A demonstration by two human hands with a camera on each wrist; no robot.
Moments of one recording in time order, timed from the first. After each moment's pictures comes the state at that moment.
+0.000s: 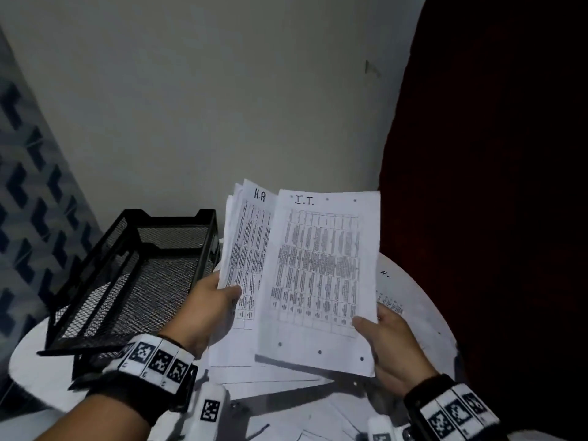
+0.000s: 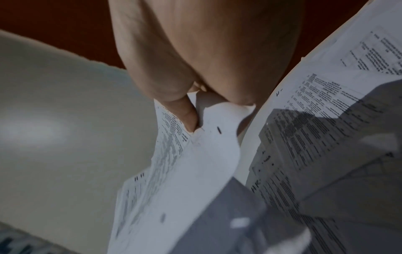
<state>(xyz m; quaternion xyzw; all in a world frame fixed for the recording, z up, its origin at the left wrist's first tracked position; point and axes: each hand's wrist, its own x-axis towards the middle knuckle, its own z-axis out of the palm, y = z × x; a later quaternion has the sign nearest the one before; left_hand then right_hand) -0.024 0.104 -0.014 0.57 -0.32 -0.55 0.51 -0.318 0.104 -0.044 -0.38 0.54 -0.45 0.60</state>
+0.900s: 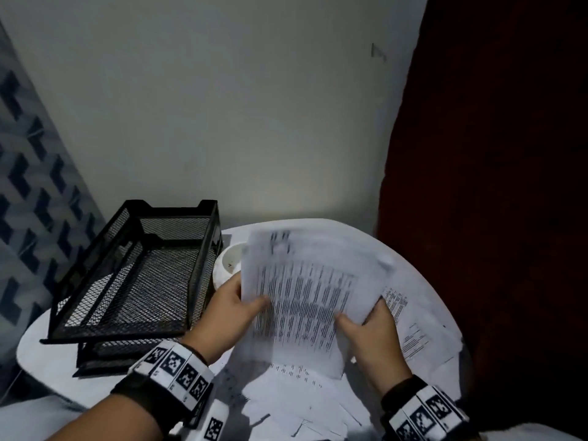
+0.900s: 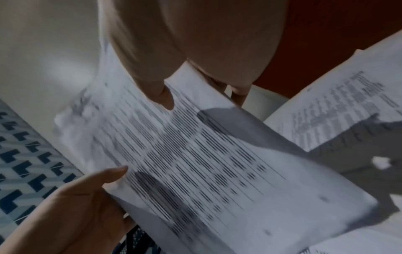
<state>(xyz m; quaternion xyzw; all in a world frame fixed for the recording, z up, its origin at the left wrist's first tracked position) -0.050 0.115 -0.038 0.60 -0.50 -0.43 0.45 -0.291 0.113 -0.061 -0.47 0.57 -0.50 0.46</state>
